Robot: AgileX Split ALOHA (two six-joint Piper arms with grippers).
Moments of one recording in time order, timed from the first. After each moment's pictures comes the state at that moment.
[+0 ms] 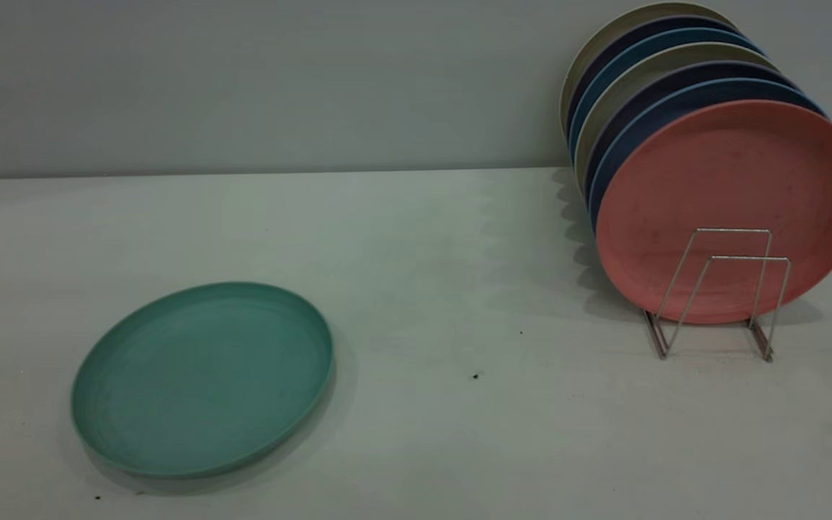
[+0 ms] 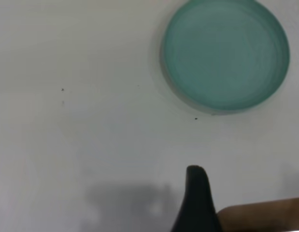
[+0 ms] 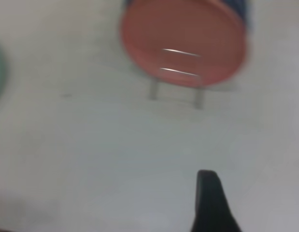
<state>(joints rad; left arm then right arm) -0.03 0.67 -0.73 -0.07 0.95 0.05 0.05 0.64 -0.73 0.21 0.90 -0.21</state>
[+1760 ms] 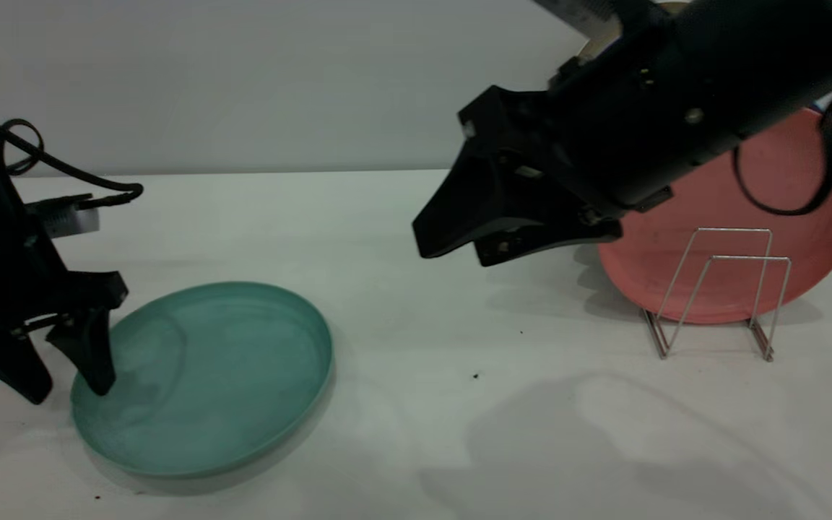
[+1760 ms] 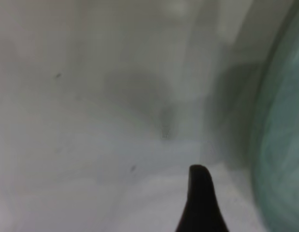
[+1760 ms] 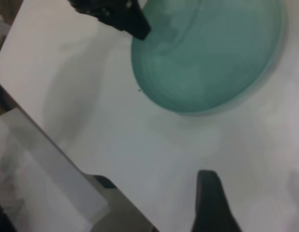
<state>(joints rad) 0.03 2.21 -1.20 -0.25 0.61 0.17 0.49 1.74 -0.91 1.35 0.54 -1.08</state>
